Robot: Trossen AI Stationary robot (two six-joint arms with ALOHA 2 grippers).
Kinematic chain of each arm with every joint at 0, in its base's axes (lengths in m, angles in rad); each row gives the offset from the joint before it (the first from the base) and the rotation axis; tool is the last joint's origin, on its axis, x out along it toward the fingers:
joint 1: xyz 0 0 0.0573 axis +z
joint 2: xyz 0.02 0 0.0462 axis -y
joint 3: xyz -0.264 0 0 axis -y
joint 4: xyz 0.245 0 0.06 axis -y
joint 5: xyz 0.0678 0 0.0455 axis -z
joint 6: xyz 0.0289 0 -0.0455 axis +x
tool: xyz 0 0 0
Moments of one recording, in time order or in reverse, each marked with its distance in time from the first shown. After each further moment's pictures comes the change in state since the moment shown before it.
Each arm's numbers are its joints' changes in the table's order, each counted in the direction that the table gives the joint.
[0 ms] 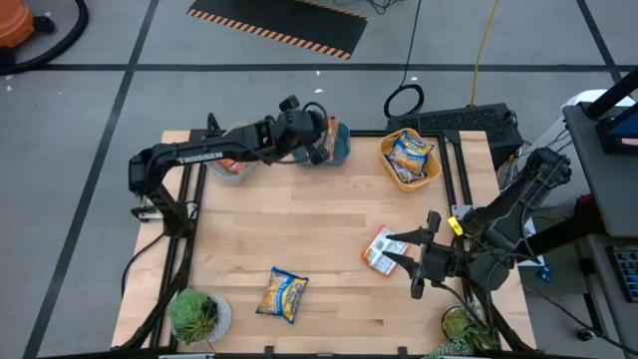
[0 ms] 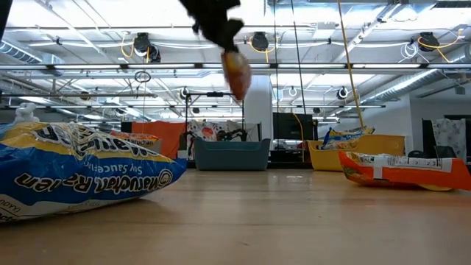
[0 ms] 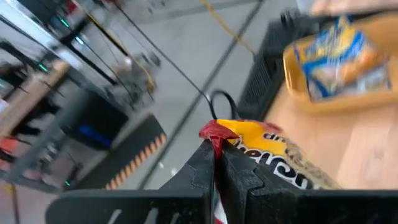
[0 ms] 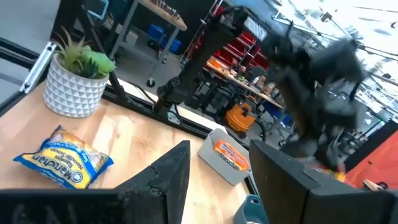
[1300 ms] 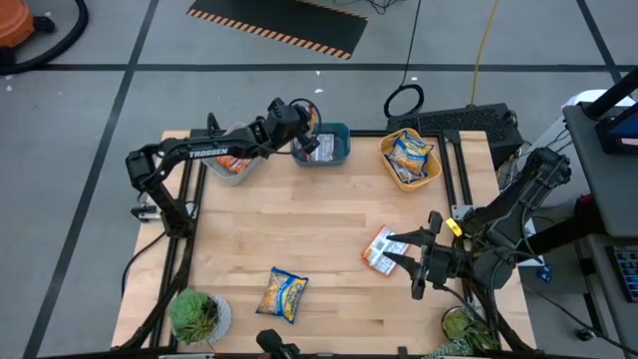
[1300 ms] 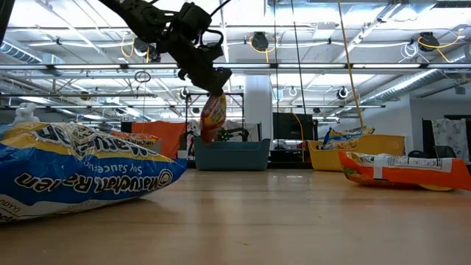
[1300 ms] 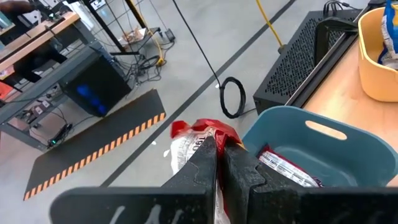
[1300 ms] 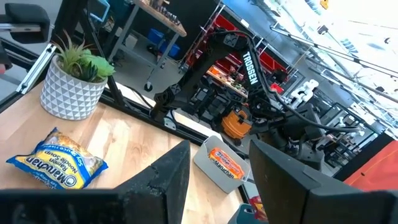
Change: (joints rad) left arm 0.221 -0.002 -0.375 0.424 0.126 -0.098; right arm 0.007 0.000 0.000 0.059 0.001 -0.092
